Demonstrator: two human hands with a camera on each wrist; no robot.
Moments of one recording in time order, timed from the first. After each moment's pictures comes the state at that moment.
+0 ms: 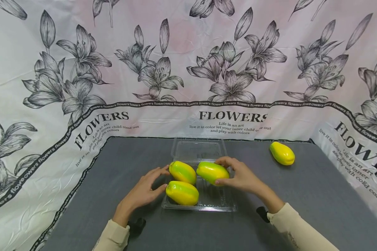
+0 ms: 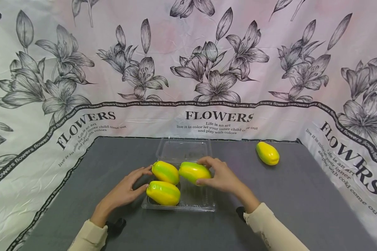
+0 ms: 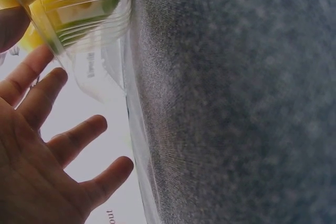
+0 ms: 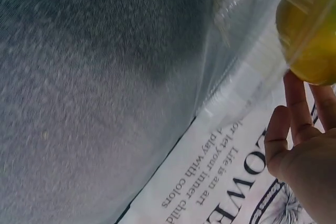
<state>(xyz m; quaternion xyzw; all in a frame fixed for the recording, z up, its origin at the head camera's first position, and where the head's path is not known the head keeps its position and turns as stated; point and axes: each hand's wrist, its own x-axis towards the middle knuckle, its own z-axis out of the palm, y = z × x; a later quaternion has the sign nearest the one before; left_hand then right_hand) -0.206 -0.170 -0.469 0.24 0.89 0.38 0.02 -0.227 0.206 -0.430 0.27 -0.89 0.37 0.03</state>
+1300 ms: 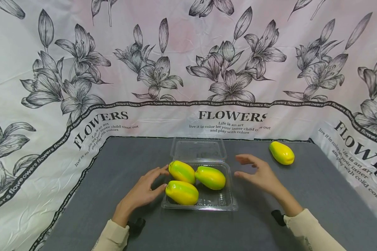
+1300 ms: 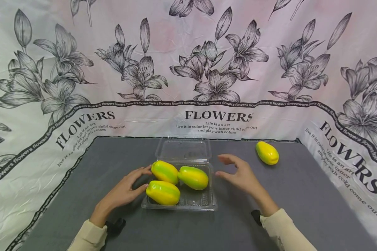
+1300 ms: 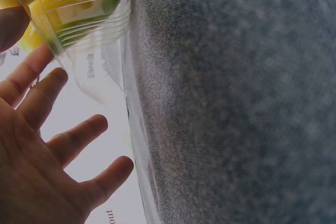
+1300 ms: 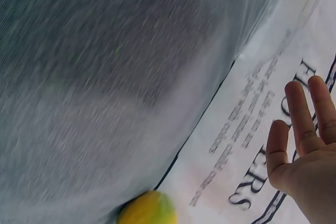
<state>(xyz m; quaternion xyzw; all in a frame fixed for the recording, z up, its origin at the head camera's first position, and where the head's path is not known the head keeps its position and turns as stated) -0.206 -0.169 -0.469 0.25 0.89 0.38 0.01 -0.220 0.258 -0.433 0.17 -0.90 0.39 0.09</state>
